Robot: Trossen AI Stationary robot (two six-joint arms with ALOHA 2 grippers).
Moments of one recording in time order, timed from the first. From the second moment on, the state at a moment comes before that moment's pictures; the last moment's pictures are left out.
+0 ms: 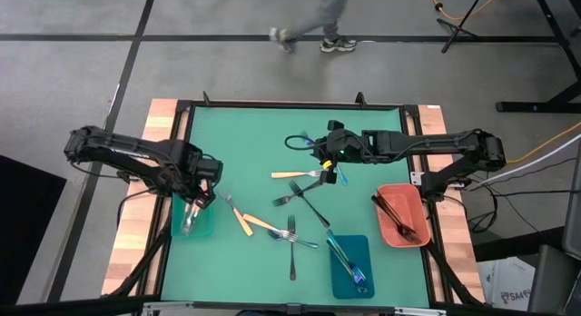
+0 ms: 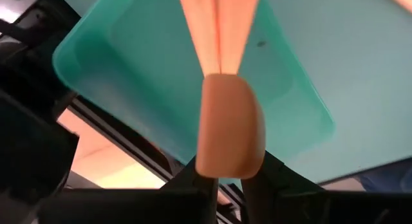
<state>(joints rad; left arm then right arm) -0.07 1.09 0.84 -1.40 0.33 -1.13 -0.05 1.46 1.20 -0.49 0.25 -0.15</state>
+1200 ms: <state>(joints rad) -0.07 1.09 0.73 -1.29 0.28 -1.15 -0.05 1.46 1.20 -0.50 0.25 -0.15</state>
